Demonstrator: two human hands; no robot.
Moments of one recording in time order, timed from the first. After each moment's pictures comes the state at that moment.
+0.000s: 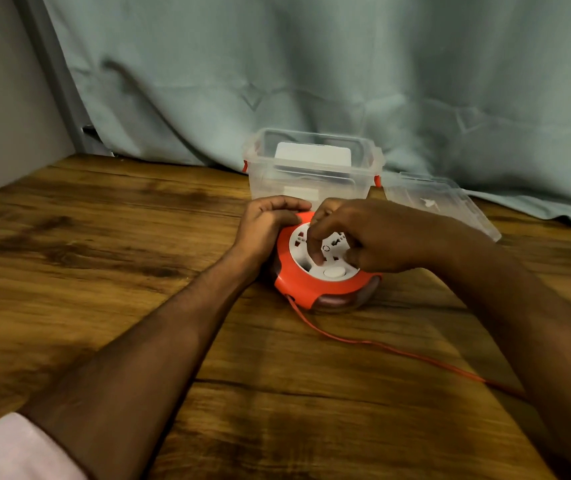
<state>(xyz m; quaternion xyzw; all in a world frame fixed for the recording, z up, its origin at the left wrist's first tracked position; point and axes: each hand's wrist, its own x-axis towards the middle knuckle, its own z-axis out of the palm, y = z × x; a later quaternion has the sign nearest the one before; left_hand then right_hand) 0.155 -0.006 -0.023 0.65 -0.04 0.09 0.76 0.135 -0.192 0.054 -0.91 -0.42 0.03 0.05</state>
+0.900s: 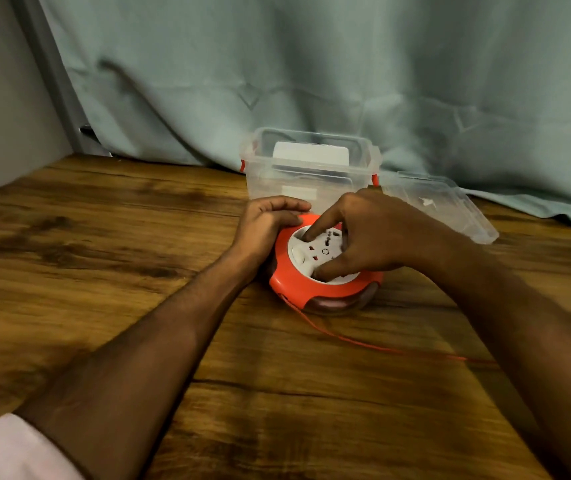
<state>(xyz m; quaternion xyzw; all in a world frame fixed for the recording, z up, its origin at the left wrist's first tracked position) 0.157 -0.007 -0.025 0.64 -0.06 0.08 0.76 0.134 -0.186 0.051 -0.94 -0.35 -0.04 0.05</state>
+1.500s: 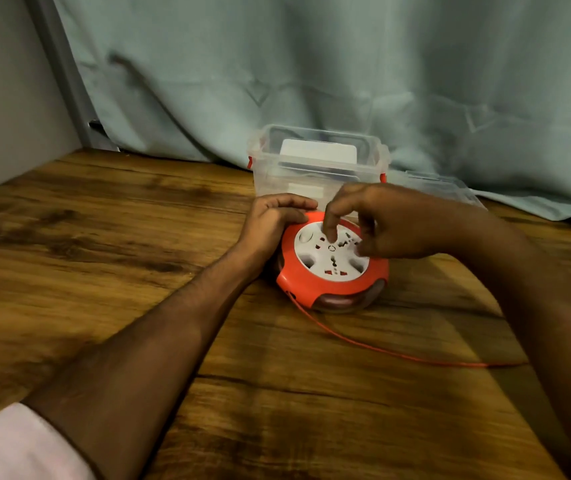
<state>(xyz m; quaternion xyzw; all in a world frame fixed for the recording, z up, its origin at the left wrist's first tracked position) 0.158 -0.004 -0.025 0.65 -0.06 0.09 0.75 0.143 -0.202 0.066 -0.92 -0.38 0.03 0.06</state>
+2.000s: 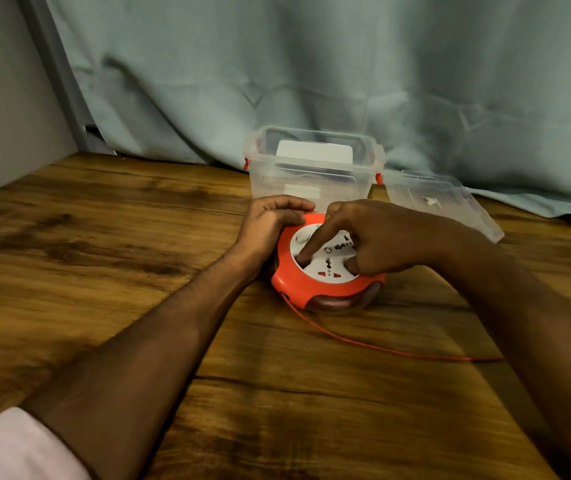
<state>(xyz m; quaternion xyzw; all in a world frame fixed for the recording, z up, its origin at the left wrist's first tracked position) 0.154 -0.007 -0.023 0.64 -0.06 0.08 0.76 0.136 -0.192 0.052 -0.91 -0.40 0.07 0.08</state>
